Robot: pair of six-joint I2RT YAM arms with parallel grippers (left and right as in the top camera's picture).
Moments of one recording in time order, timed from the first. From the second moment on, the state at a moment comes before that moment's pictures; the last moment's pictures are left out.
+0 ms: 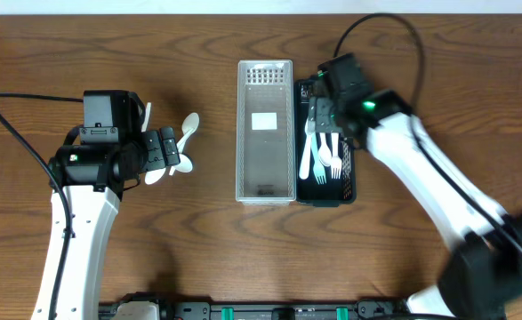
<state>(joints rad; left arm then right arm) 0.00 1.26 1.15 -0.97 -0.01 -0.20 0.42 1.65 1.39 -0.76 0.18 0.42</state>
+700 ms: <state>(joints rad) 0.00 1.26 1.15 -1.02 0.09 -0.30 0.06 1.28 1.42 -1.00 0.22 0.37</state>
